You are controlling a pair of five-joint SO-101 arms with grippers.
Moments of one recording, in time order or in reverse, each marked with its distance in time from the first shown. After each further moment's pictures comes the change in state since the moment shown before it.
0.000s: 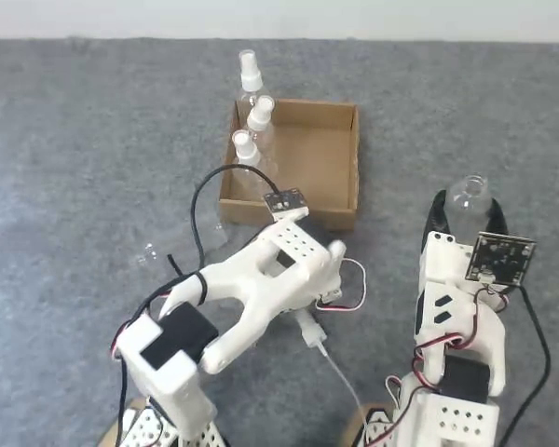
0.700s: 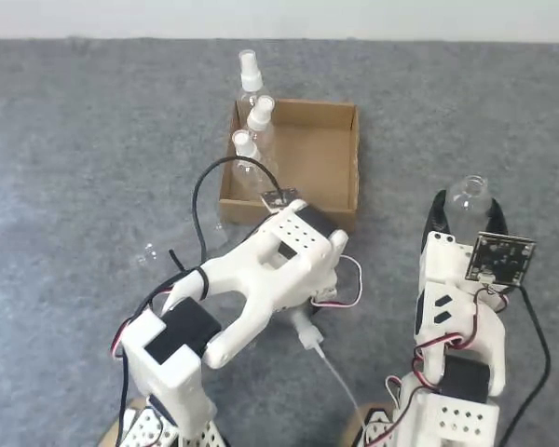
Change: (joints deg) left arm -1.2 1.1 -4.0 8.2 -1.8; right arm 0.0 0.0 0.0 0.0 0.0
